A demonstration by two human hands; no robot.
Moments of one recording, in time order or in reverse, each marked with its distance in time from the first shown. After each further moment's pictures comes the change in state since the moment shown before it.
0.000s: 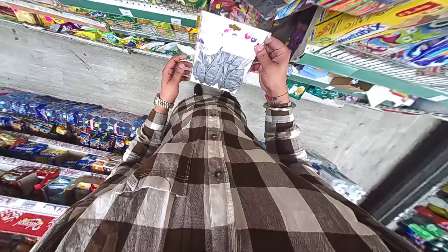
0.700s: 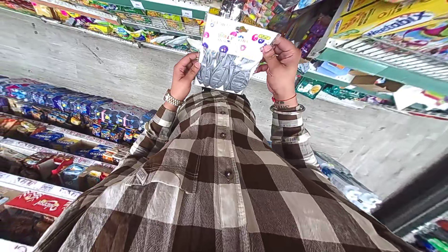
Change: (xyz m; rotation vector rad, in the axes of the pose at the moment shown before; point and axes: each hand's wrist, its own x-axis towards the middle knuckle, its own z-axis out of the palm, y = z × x) left_hand -0.005 0.005 0.012 -0.044 -0.011 0.141; right_hand -0.014 0.005 0.016 0.015 -0.021 -0.021
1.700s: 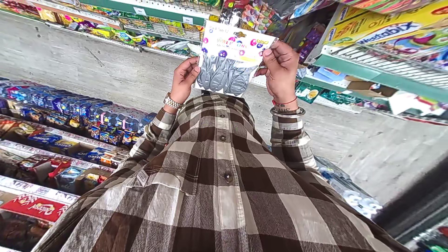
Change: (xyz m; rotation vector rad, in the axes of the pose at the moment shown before) left_hand 0.000 0.003 -0.001 0.012 0.000 -0.005; right_hand 0.003 -0.007 -0.003 0.001 -0.041 0.016
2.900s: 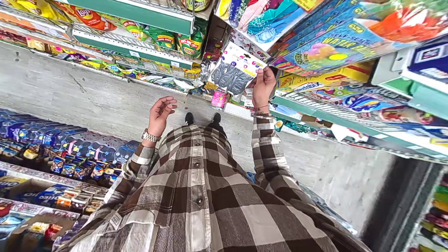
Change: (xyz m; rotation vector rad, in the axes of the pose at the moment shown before) left_hand -0.027 -0.006 -0.030 0.050 0.160 -0.111; right_hand 0.079 0.039 -0.072 -0.238 0.444 -0.098
